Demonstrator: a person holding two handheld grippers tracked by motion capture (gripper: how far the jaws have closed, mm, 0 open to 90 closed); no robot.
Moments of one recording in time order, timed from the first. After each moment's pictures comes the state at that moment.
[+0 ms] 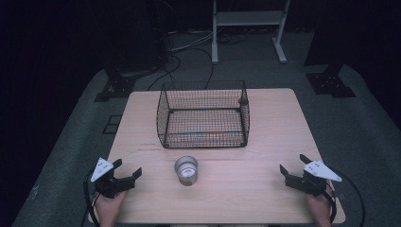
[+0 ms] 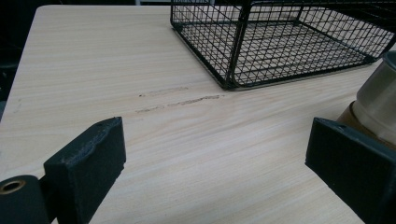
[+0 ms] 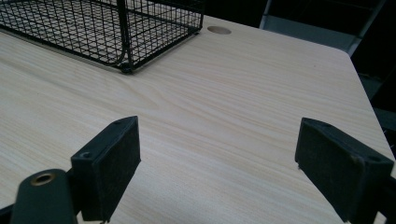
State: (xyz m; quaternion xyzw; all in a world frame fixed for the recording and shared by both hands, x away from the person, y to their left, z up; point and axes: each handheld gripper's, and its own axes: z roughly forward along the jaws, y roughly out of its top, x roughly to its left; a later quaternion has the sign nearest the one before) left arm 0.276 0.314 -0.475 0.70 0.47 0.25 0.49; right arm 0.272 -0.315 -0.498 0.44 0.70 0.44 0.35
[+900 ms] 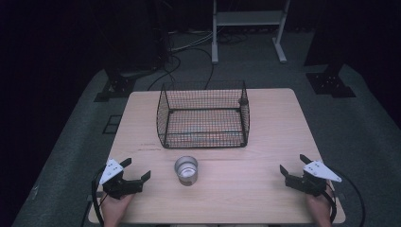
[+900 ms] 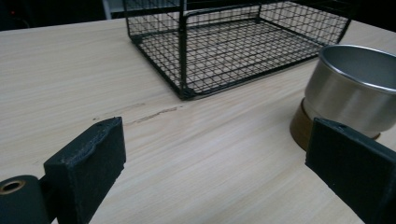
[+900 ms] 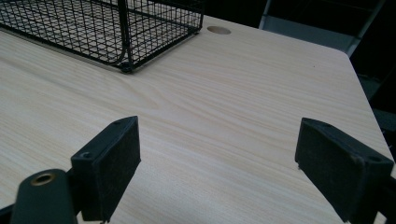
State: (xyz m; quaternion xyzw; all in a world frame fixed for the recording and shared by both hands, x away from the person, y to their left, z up) left arm 0.271 0.286 -0.467 0.73 0.40 0.25 0.49; right arm 0.271 -0.314 -0.498 0.44 0.70 0.44 0.35
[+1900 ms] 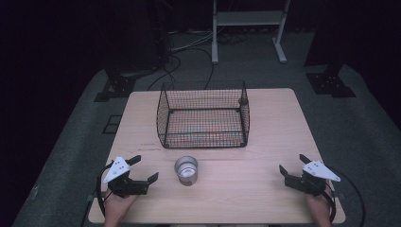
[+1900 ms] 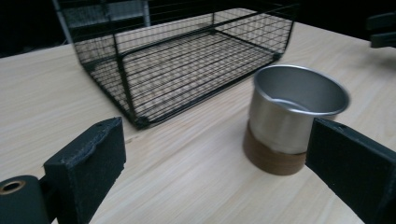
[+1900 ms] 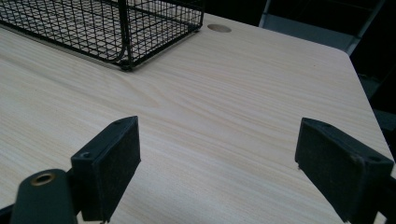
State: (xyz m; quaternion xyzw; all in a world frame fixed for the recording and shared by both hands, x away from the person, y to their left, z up) left arm 0.269 0.263 -0.443 0.76 0.32 0.22 0.52; right arm 0.272 -0.313 -0.498 0.44 0.70 0.44 0.35
